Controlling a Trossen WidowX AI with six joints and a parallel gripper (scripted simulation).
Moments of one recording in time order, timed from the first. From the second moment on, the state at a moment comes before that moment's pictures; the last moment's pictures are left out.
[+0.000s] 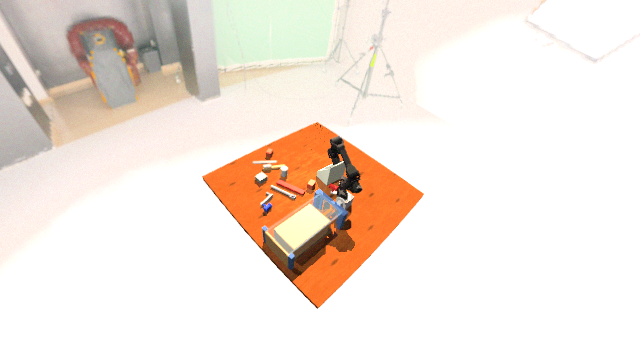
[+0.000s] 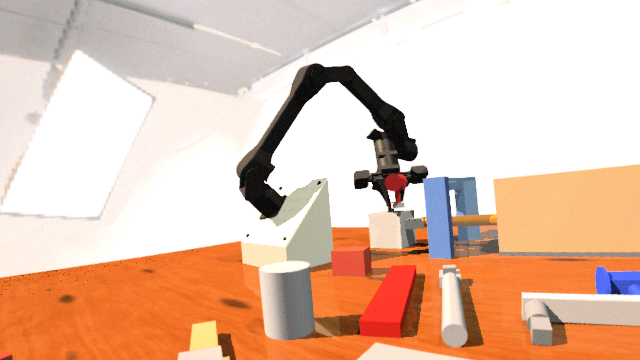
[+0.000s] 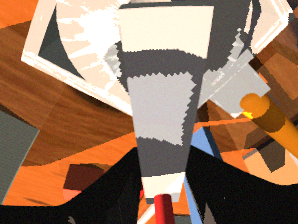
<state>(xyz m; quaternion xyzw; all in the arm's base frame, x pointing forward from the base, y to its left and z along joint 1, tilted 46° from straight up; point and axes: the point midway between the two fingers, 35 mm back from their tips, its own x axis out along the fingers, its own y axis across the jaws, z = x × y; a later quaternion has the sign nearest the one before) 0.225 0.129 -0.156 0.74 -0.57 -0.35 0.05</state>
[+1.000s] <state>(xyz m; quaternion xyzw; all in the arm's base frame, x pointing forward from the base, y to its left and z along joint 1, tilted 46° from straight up) 0.212 0.125 -0.150 0.71 -0.65 -0.27 -0.02</state>
